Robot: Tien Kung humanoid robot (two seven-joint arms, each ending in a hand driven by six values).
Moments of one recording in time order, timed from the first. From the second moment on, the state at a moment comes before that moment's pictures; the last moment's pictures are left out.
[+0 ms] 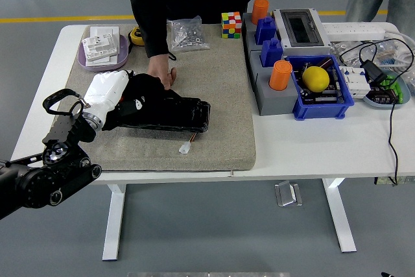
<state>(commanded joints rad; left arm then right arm) -0.68 0.33 -0.45 -0.88 1.73 0.57 0.20 0.14 -0.33 0.61 0.28 -0.34 0.09 -0.24</state>
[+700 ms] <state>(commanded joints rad) -0.65 0.37 -0.53 -0.86 1.74 0.57 0.20 0.14 -0.33 0.62 0.28 -0.34 0.09 -0.24</state>
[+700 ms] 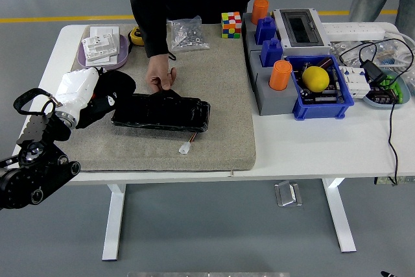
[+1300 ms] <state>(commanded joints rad) -0.70 0.30 -0.43 -0.90 1.73 0.57 0.21 0.15 -0.33 0.61 0.28 -0.34 0.09 -0.23</state>
